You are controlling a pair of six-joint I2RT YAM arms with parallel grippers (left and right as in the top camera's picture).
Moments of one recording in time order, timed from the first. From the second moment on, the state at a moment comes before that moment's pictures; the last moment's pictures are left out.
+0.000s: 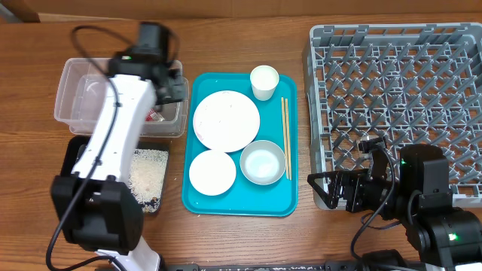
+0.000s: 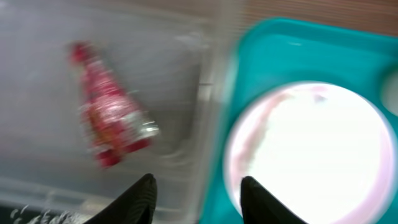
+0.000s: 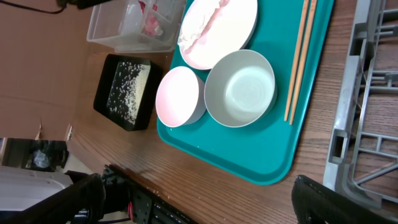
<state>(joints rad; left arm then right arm) -0.18 1.82 1.64 -1.01 -0.12 -0.26 0.13 0.76 0.91 -1.04 -0.64 0.31</state>
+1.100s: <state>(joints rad) -0.16 1.85 1.81 -1.22 -0.18 -0.32 0.13 0.76 0.91 -1.04 -0.61 0.31</state>
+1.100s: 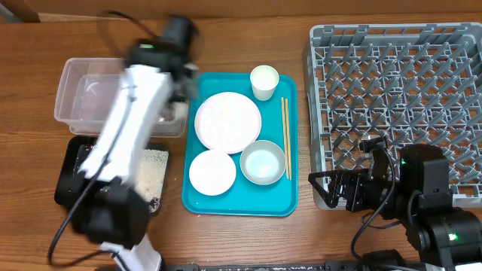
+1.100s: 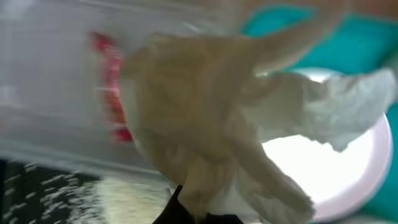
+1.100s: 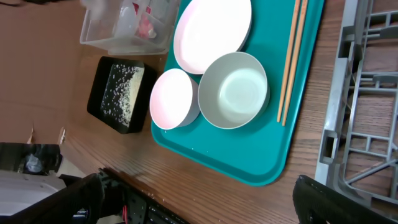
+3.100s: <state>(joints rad) -0.23 1.11 1.80 -1.67 -0.04 -0.28 0.34 0.75 0.91 -0.76 -0.22 0.41</state>
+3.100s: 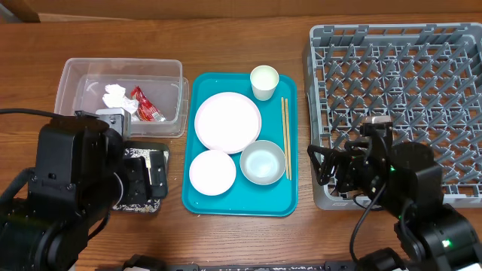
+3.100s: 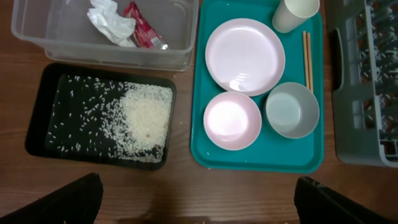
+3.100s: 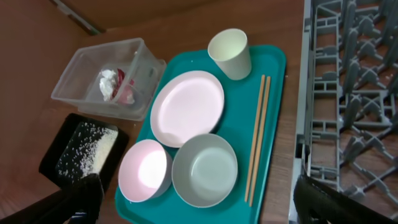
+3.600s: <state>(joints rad) -0.23 1.13 1.80 -1.67 0.01 -0.28 0.34 0.82 0.91 -0.84 -0.22 0.41</state>
